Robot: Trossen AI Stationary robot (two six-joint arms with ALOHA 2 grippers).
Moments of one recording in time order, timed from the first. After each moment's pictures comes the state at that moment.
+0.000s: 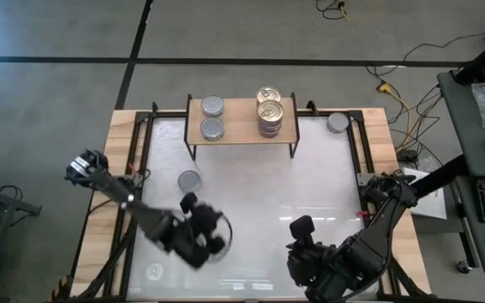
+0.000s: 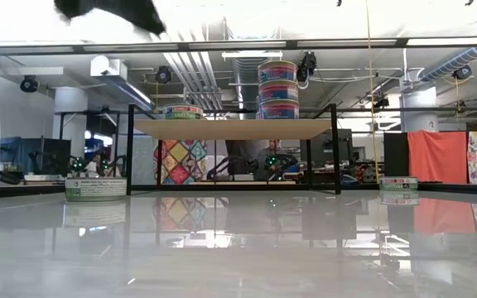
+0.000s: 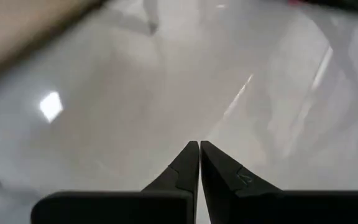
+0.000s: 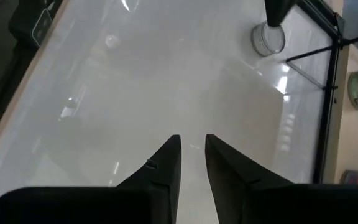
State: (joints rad) left arm -0.63 1.66 1.33 -0.84 -0.86 -1.03; right arm 0.79 1.99 2.19 -1.51 0.55 0.27
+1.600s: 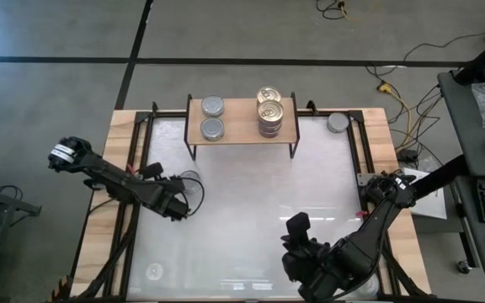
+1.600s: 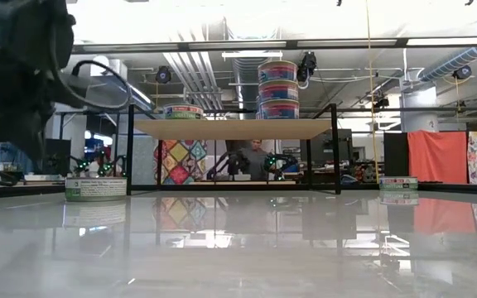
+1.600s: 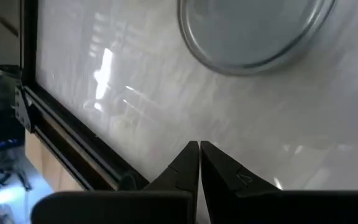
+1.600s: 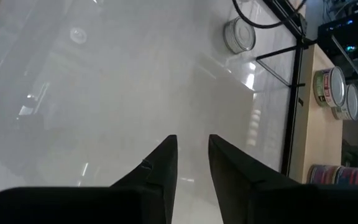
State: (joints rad) left arm -0.39 1.37 0.72 -1.21 -0.50 -0.83; right arm 0.77 1.98 2.09 -1.46 0.67 0.26
